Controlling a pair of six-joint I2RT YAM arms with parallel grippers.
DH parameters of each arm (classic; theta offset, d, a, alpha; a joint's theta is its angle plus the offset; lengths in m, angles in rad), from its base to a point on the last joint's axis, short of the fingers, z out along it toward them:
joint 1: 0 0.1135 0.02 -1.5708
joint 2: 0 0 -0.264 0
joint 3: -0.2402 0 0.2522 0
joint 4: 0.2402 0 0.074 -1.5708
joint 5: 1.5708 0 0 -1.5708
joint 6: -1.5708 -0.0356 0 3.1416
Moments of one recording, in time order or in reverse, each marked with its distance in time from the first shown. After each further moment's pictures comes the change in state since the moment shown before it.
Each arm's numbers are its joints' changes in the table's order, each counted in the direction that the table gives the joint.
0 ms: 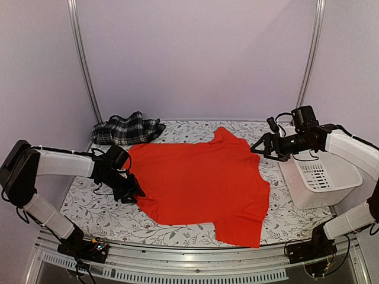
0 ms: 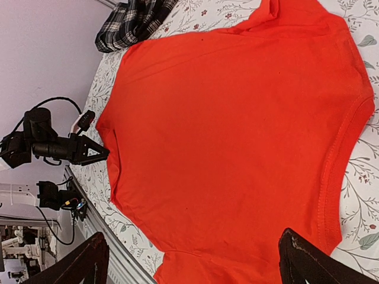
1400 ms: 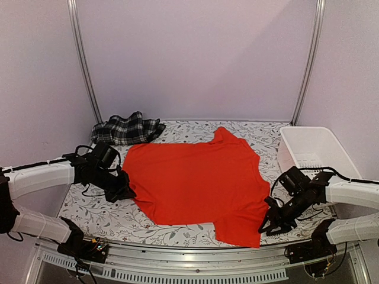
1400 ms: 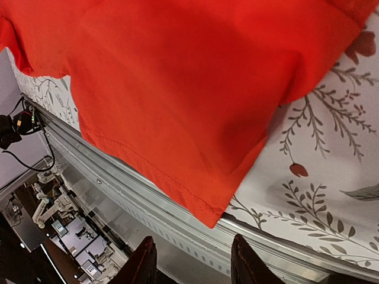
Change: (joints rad) left arm -0.038 -0.274 0.018 0.143 -0.014 0.055; right arm 0.319 -0.259 0.545 0.222 -0.037 -0.368
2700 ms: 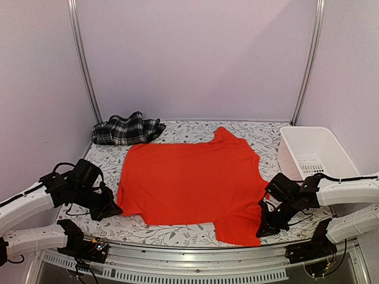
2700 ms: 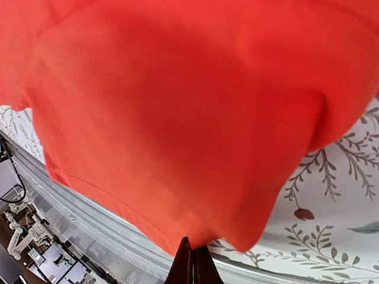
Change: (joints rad) left arm -0.036 -0.425 0.193 0.214 -0.022 0.146; right arm 0.237 0.119 0.012 -0.175 0.225 -0.229
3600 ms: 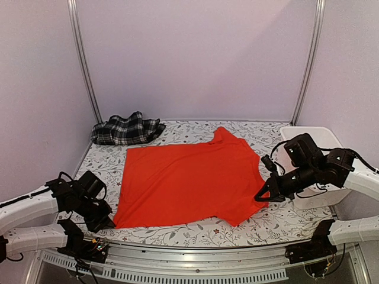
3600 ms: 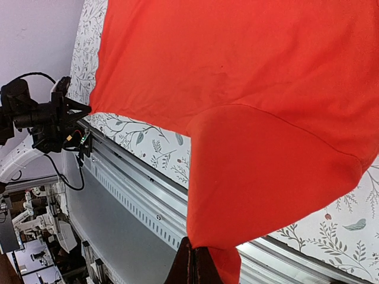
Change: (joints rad) left arm -0.024 0.013 0.097 0.107 -0.087 0.166; right arm -0.056 -0.218 -0.356 0.198 0.035 0.155
